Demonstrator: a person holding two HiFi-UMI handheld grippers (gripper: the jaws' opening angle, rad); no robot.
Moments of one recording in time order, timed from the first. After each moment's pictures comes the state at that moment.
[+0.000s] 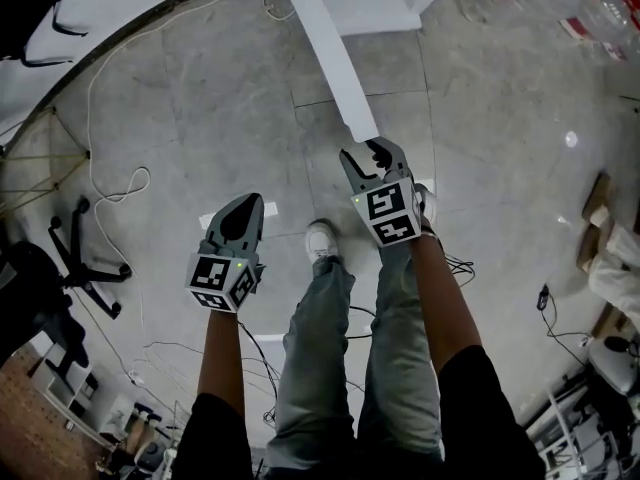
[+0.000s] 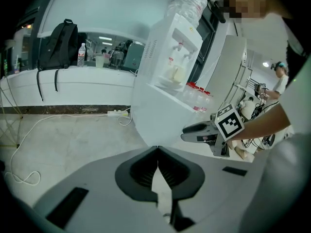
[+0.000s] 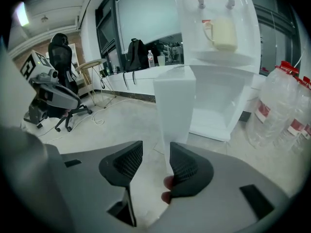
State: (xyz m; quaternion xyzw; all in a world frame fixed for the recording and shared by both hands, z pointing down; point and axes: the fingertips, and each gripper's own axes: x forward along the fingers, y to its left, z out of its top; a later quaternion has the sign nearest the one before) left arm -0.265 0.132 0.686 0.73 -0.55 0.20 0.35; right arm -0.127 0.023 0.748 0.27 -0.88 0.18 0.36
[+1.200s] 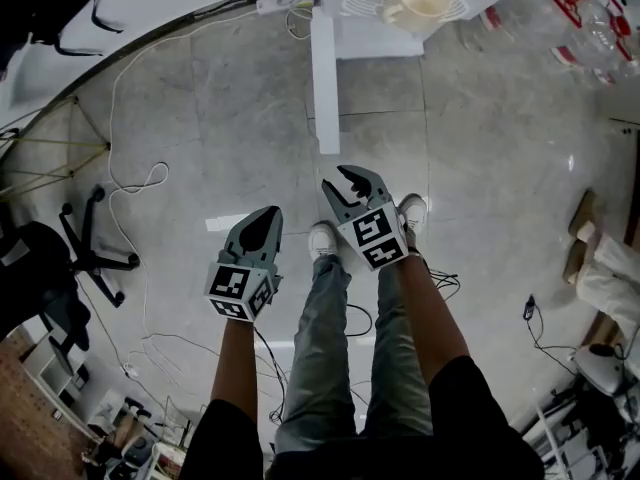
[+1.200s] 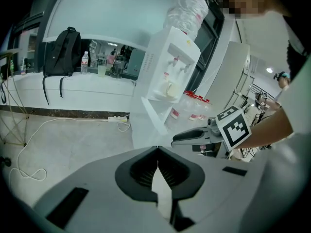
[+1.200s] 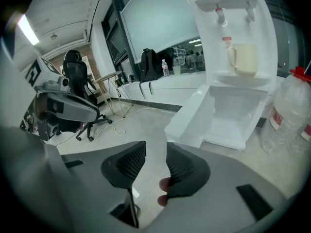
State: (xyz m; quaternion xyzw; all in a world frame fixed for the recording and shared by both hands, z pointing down) left arm -0.254 0.143 0.590 0.72 -0.56 0.17 0.36; right arm -0.179 0.073 0.642 0.20 -0.90 0.22 0.33
